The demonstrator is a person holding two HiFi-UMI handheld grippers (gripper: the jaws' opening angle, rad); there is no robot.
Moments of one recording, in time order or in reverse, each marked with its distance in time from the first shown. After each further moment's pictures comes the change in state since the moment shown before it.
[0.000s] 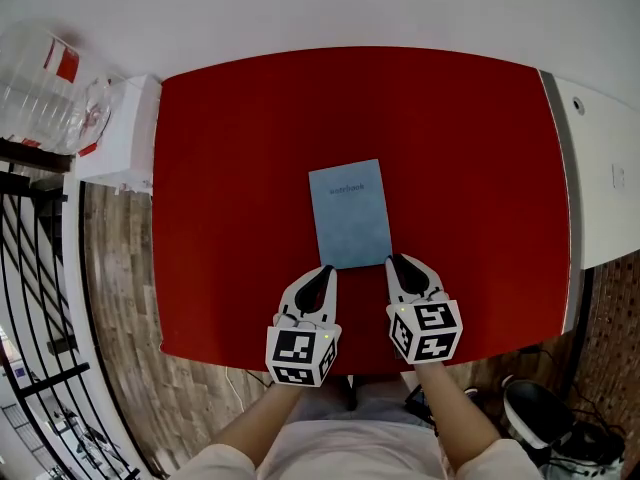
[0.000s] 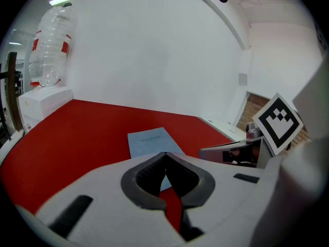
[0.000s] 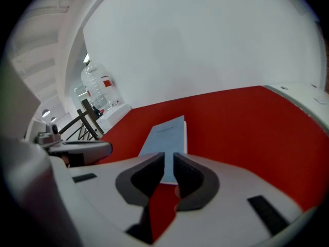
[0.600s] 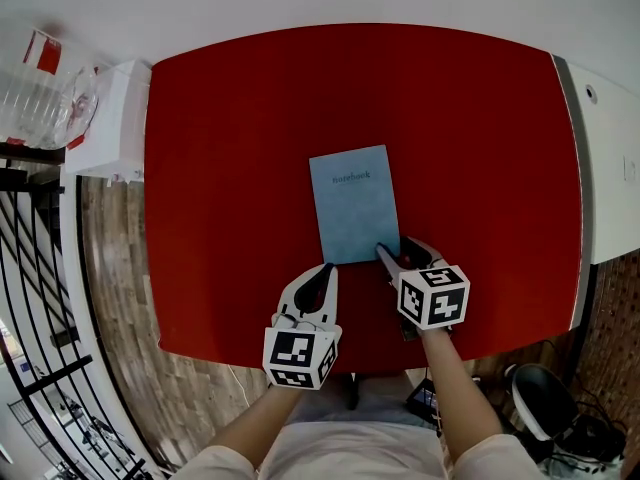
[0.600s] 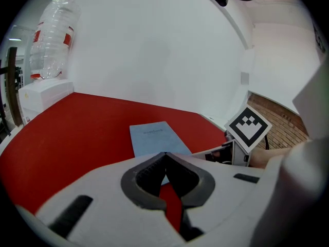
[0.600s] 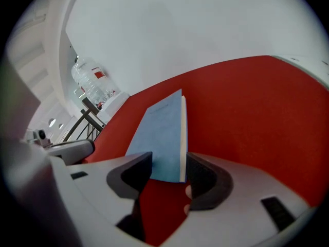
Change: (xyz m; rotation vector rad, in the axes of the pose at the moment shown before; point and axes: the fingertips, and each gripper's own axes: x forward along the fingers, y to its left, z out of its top) left arm 0.006 0.009 -0.021 -0.028 0.040 -0.008; right arm 0.055 -0.012 -0.038 0.107 0.193 0.095
